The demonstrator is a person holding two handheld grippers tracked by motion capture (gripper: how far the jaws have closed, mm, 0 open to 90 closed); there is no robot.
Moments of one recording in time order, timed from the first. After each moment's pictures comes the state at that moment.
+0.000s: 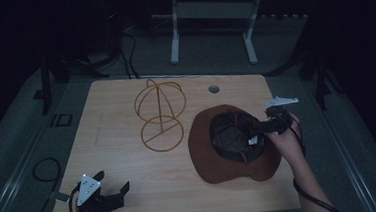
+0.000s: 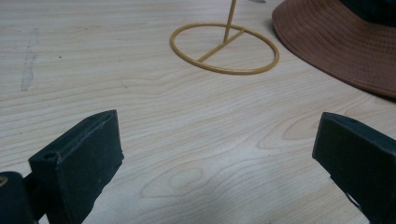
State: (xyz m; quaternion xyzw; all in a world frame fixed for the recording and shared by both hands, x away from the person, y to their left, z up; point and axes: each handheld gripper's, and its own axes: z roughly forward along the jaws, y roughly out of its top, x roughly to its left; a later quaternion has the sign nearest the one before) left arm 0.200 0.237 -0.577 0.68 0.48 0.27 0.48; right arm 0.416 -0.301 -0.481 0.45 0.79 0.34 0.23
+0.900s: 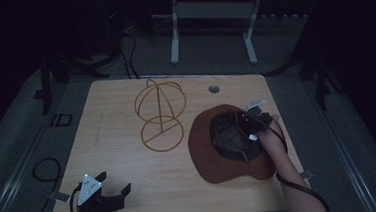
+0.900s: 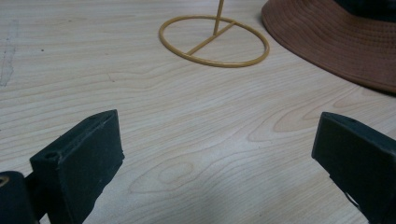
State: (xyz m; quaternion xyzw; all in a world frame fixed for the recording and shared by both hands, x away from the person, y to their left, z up) left arm 0.200 0.238 -0.578 0.69 0.48 0.26 0.48; right arm 0.458 -0.268 -0.530 0.43 0.83 0.20 0.29
